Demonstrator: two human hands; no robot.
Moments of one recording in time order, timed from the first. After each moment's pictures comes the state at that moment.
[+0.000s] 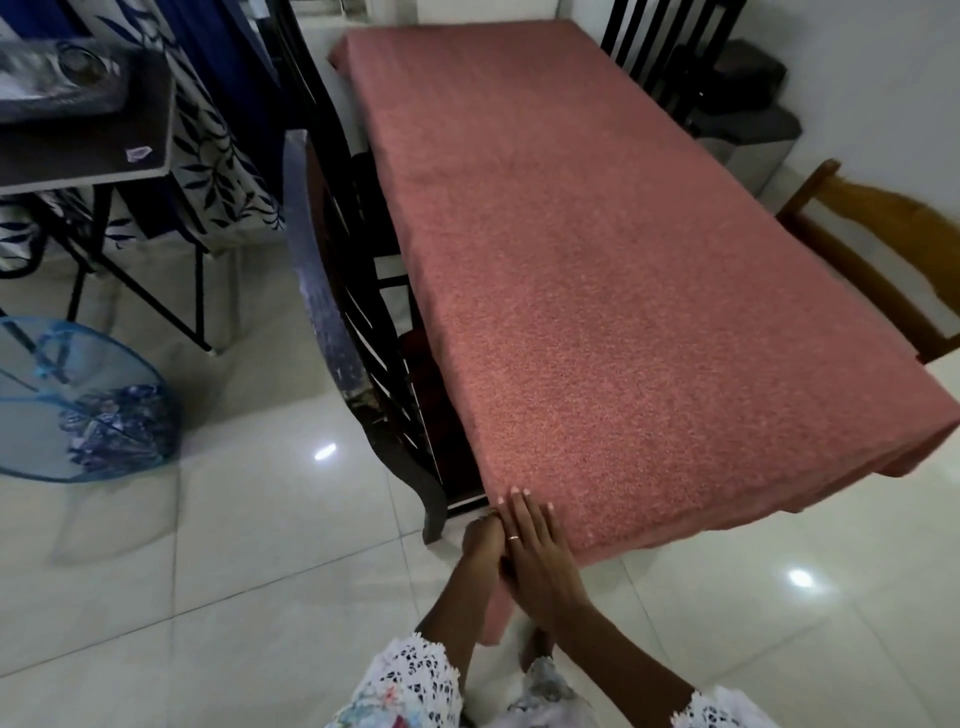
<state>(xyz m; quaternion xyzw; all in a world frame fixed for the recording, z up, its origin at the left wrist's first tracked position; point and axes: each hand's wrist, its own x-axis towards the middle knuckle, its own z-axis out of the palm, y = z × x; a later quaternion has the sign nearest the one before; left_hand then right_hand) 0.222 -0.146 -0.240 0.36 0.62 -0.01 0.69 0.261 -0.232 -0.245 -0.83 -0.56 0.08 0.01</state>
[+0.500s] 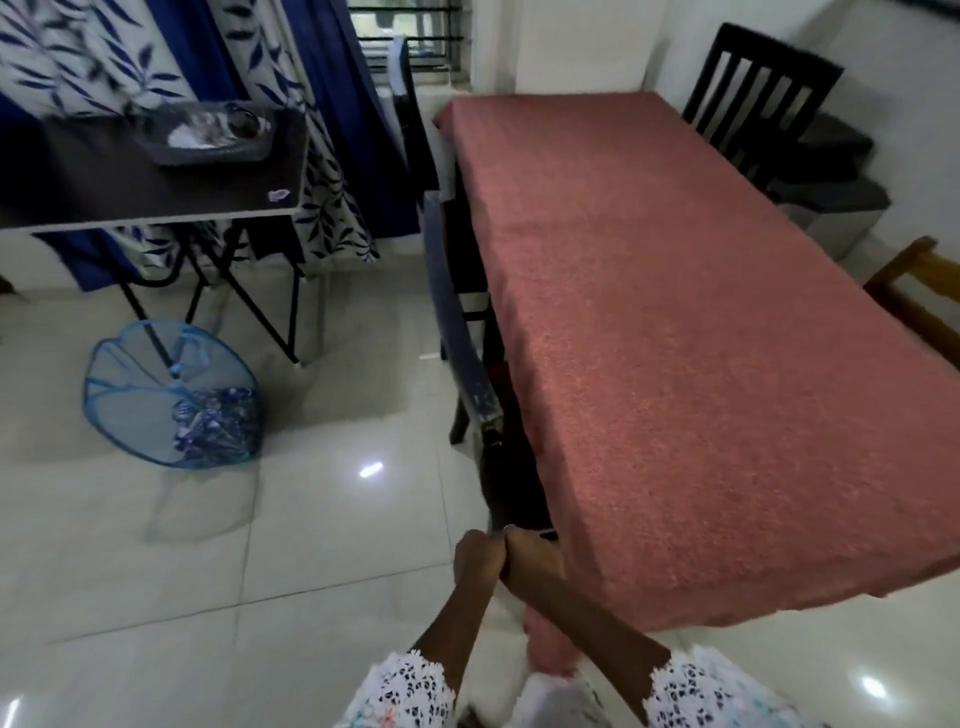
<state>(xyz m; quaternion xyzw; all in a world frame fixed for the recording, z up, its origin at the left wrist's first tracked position) 0.132 -0.080 -0.202 0.48 0.67 -0.01 0.57 0.188 -0.129 -0.176 -0.83 -0.45 0.33 0.01</state>
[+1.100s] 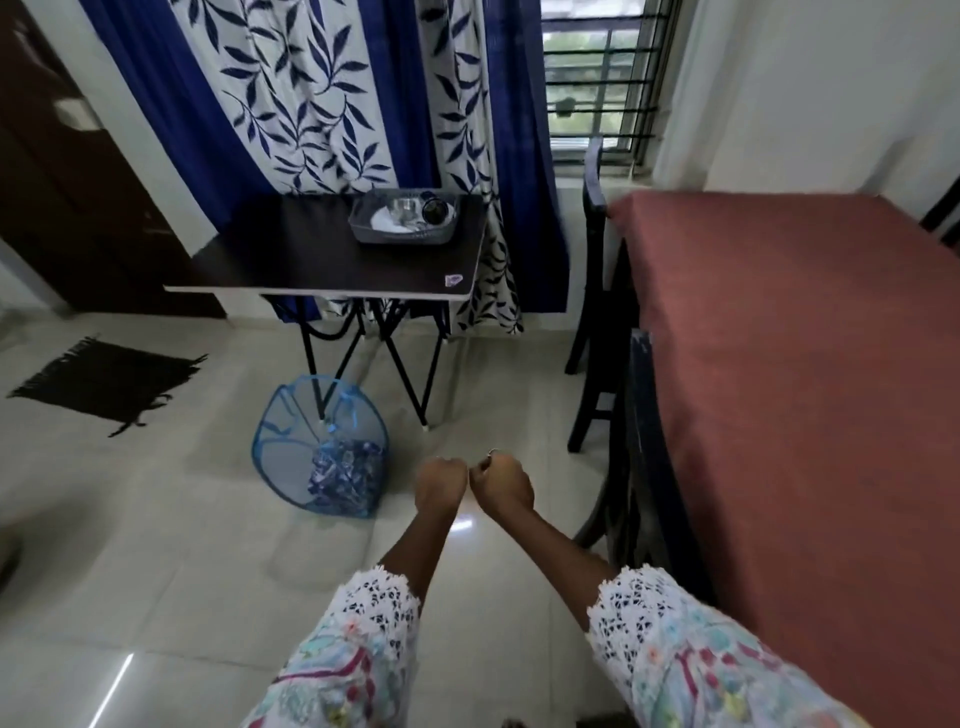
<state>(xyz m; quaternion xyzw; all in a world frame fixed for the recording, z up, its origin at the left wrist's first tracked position) 0.018 0.254 -0.110 0.44 0.74 0.23 0.45 0.096 0.223 -0.100 -0.79 -0.46 0.34 0.24</state>
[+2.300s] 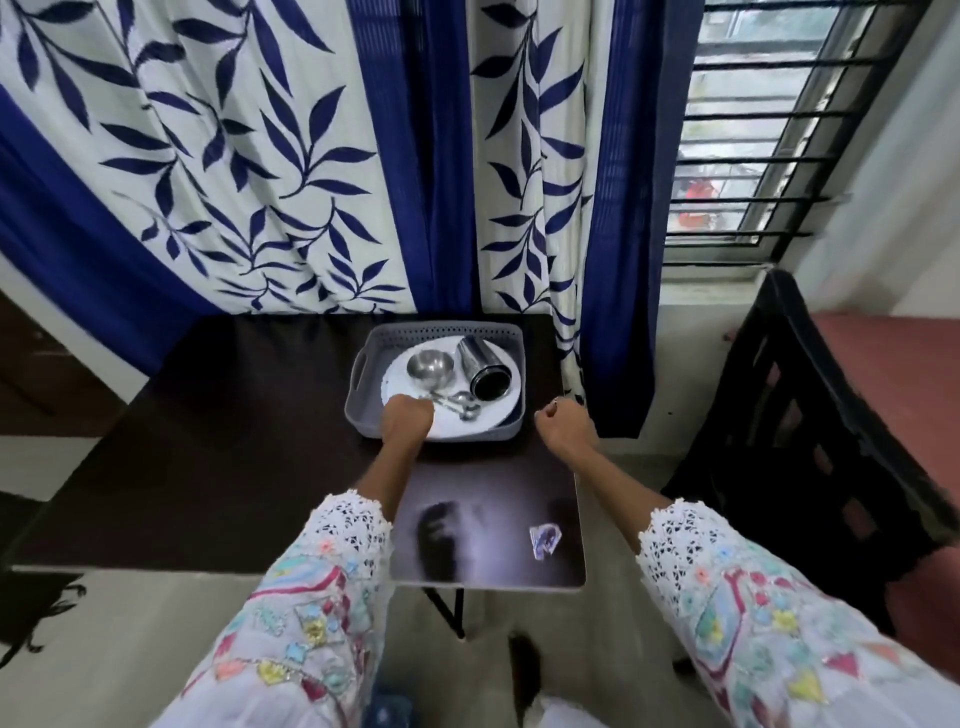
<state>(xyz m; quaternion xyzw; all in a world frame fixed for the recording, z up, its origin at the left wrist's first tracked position) 0.003 1.076 -0.097 0.52 0.71 0.22 0.41 0.195 0.980 -0.084 -0.83 -0.41 0.27 0.28</state>
